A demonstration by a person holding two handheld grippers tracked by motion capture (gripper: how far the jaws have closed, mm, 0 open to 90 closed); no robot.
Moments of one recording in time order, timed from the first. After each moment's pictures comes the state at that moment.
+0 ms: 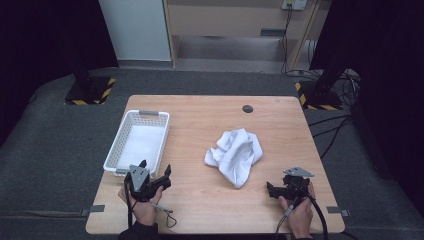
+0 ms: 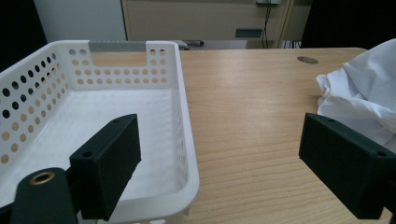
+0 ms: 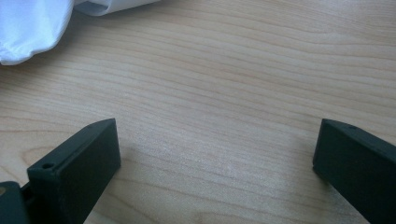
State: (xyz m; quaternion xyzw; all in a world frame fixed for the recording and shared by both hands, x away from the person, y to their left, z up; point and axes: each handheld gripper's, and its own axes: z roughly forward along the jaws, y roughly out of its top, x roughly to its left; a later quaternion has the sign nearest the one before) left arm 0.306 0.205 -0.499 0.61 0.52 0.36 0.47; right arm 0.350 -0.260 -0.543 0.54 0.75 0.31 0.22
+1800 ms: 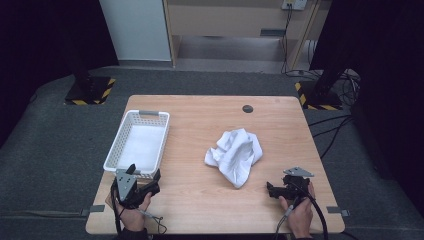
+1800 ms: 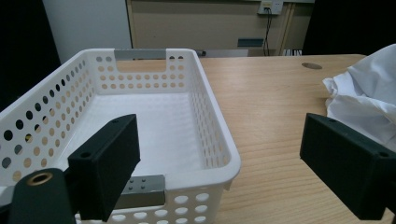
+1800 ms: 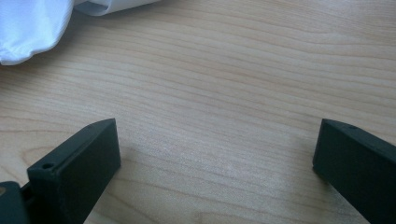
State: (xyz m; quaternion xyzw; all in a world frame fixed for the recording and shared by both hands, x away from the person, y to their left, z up) left arm 0.287 0.234 -0.500 0.61 0.51 0.38 0.48; right arm 0.350 -0.260 -0.543 0.54 0.75 0.31 0.22
